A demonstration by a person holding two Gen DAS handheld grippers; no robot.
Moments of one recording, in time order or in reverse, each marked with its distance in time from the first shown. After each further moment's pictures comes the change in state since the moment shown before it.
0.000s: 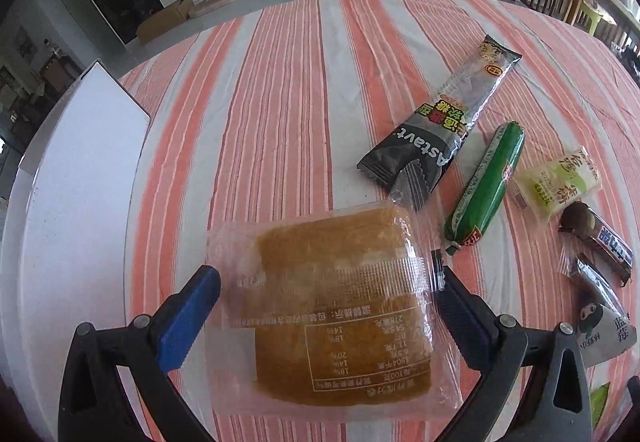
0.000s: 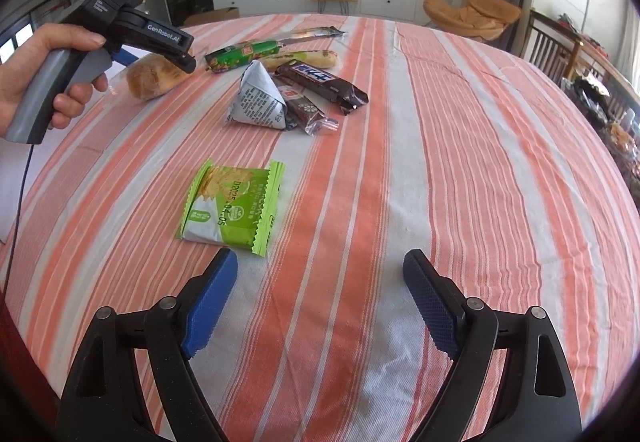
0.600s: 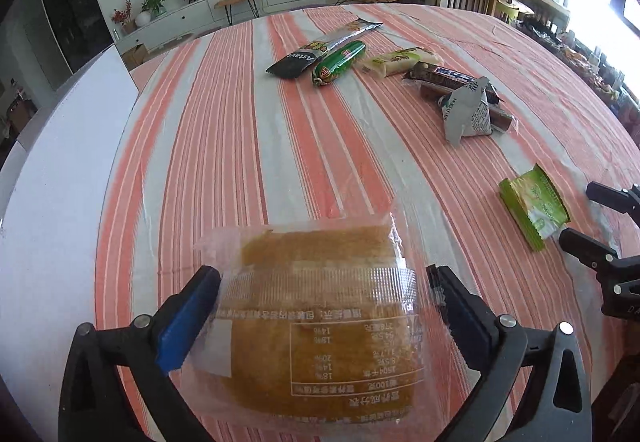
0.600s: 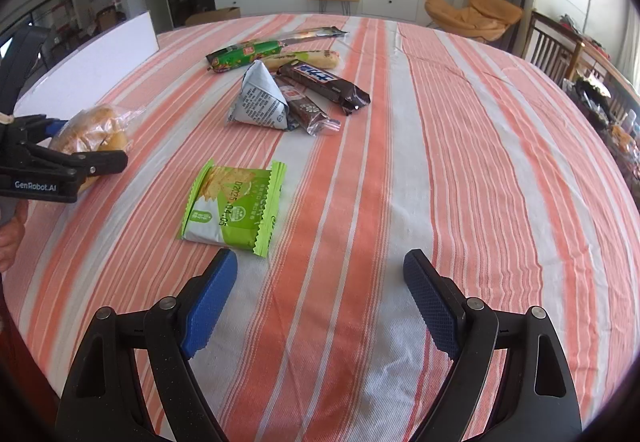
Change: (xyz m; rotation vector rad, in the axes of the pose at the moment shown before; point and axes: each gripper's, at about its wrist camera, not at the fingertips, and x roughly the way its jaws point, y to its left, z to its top) left arm -0.089 -0.007 -0.186 0.118 -0.196 -0.203; right arm 0.000 0.001 0.000 -0.002 0.001 0.001
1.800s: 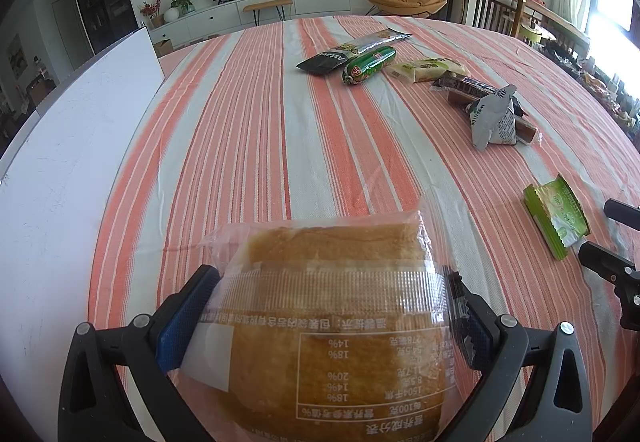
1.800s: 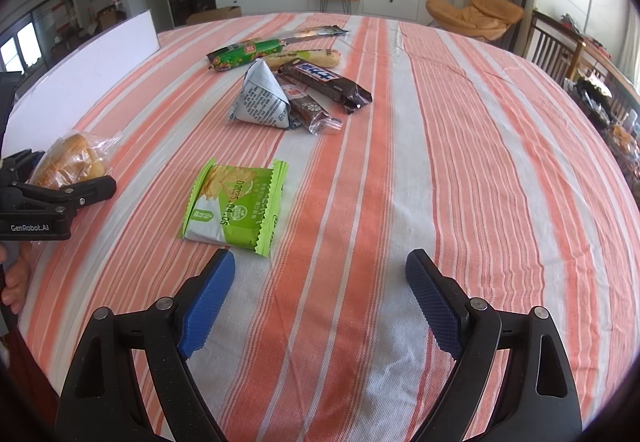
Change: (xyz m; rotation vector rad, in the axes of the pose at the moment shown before) left arm 0.010 0.005 -0.007 -0.083 -0.051 0.048; right arm 0.001 0.000 -0.001 -0.002 0.004 0.003
